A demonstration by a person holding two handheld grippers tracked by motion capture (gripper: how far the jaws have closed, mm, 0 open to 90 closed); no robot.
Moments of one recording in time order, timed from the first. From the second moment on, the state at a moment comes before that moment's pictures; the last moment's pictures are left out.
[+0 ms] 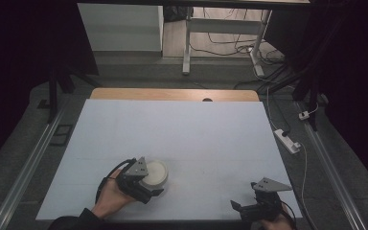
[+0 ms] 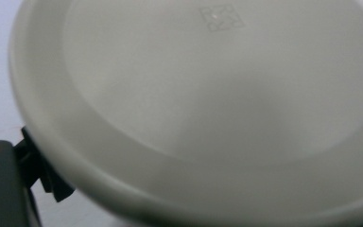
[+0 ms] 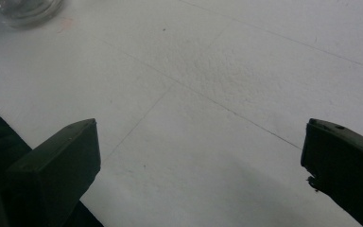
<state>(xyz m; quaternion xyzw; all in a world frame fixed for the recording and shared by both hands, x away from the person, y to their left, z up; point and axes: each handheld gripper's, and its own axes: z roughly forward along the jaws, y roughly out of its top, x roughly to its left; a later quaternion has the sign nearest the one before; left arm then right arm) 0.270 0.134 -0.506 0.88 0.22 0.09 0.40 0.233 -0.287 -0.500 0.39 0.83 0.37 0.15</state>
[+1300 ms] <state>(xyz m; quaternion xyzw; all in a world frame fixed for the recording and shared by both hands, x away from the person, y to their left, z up) 0.303 0.111 -0.449 0.88 0.19 0.07 0.42 0.233 -0.289 -0.500 0.40 0.82 0.38 0.15</state>
